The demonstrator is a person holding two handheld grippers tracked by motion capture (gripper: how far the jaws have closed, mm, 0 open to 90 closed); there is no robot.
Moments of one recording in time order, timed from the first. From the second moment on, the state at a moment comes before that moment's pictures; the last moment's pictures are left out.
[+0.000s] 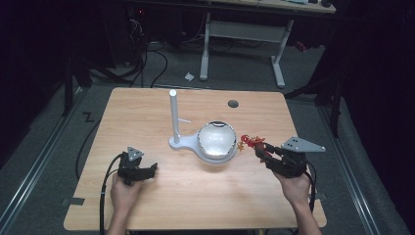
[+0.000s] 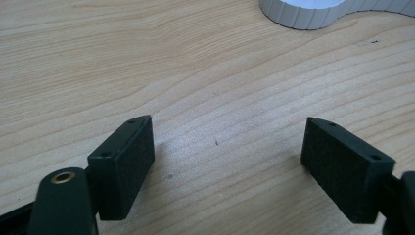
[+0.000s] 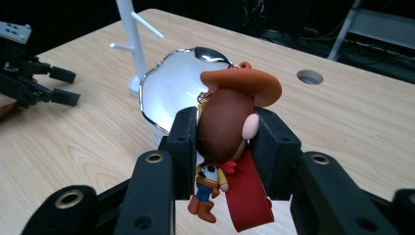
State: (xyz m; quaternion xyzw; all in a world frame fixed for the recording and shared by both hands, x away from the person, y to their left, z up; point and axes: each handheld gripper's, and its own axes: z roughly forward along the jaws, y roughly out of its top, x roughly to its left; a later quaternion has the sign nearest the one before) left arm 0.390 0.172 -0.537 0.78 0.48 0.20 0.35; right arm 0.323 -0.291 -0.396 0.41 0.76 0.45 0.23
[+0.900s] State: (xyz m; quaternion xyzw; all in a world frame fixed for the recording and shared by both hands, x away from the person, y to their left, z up) left arm 0.390 0.172 -0.537 0.78 0.48 0.20 0.35; right arm 0.349 -0.250 -0.381 0.36 0.79 0.45 0.21
